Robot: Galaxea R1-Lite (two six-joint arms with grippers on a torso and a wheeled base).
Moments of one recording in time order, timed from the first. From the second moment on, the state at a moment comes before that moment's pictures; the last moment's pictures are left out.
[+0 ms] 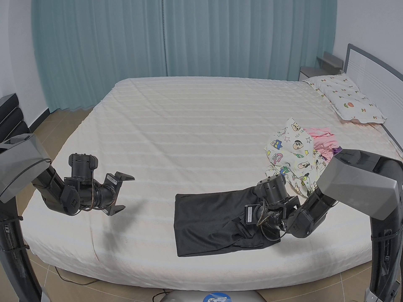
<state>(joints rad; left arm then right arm) -0.05 2.16 -0.85 -0.65 -0.33 -1.19 0.52 2.33 -0.94 -0.65 -0.24 0.39</state>
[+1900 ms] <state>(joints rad) -0.06 2.16 -0.85 -0.65 -0.33 -1.19 0.54 2.28 -1.02 -0.41 -0.25 0.51</state>
